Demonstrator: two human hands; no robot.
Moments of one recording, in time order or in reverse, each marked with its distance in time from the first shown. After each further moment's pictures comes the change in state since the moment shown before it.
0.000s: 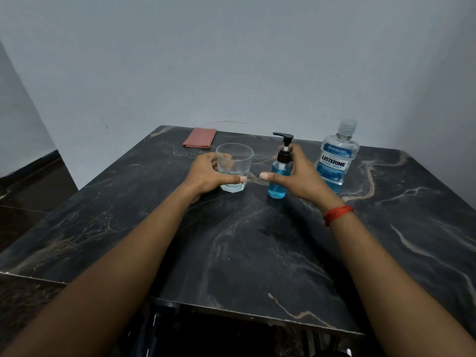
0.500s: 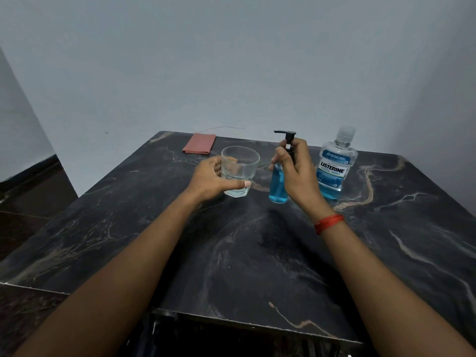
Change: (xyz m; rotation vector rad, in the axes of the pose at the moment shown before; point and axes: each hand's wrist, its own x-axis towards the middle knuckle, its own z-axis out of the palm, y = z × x) left_hand -0.004 0.009 0.002 -0.039 -0.023 0.094; right_hand 0.000 -0.018 0.013 0.229 0.302 -0.226
